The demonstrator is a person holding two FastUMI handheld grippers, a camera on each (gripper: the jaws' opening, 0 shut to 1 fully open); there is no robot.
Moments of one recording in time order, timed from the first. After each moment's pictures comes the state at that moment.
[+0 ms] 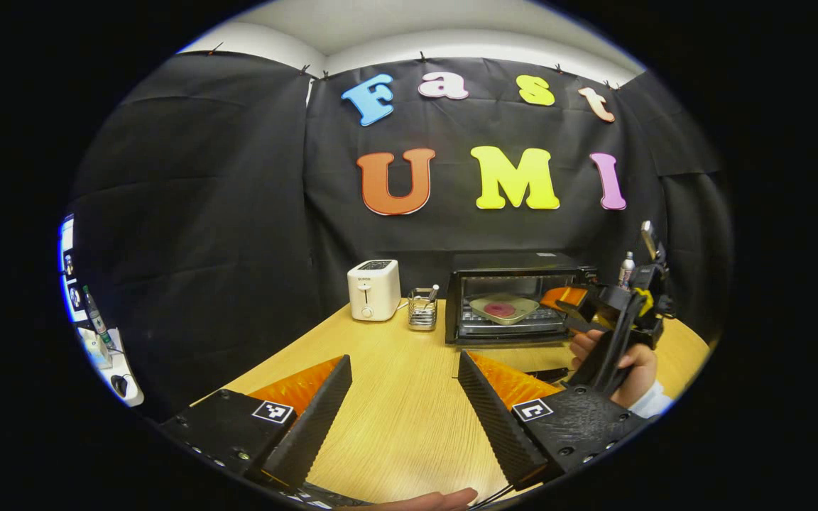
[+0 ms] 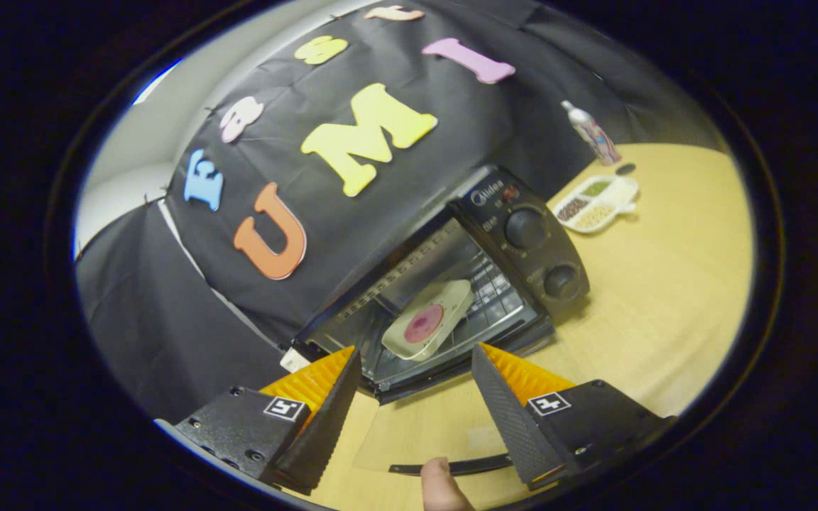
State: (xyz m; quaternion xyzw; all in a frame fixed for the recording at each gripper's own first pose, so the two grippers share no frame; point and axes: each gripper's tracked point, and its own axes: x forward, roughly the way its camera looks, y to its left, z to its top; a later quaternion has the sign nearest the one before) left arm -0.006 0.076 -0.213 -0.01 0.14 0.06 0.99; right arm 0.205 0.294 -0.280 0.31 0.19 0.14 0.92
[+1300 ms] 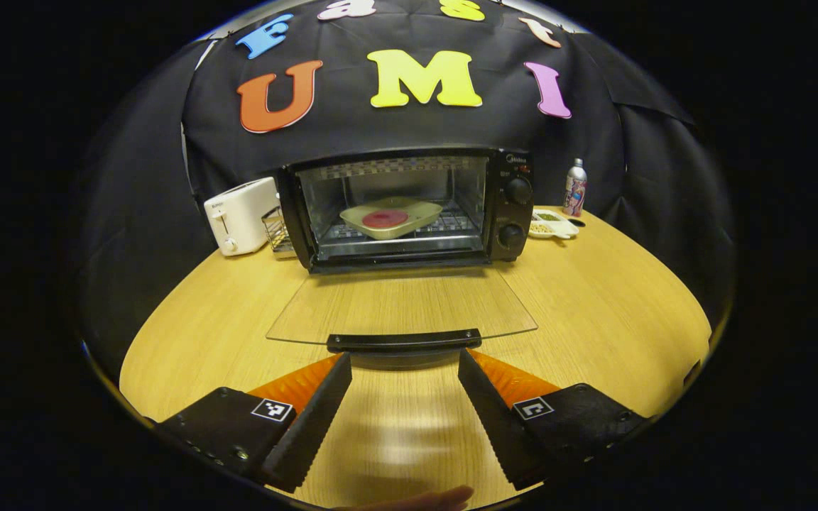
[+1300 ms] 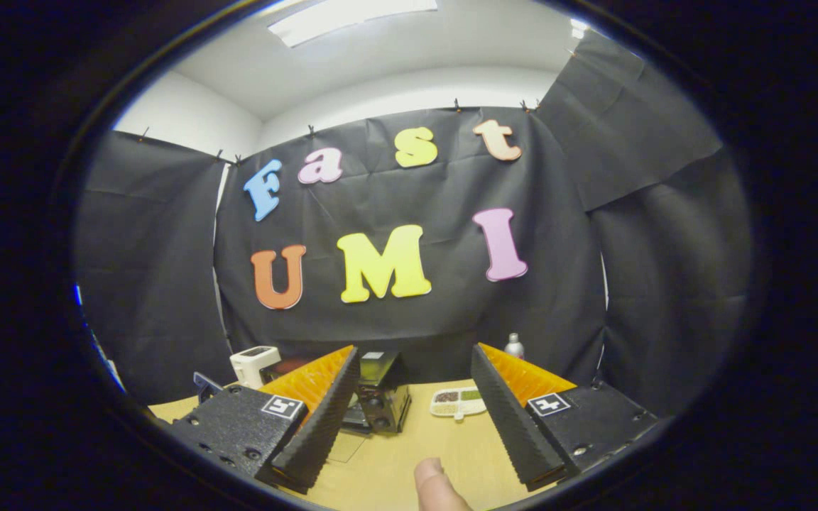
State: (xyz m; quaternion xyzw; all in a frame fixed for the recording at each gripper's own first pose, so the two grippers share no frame) left arm 0.066 -0.111 -0.351 0.02 0.33 -0.08 0.94; right arm 0.077 0.012 -0.038 0.06 -0.01 0.09 0.99
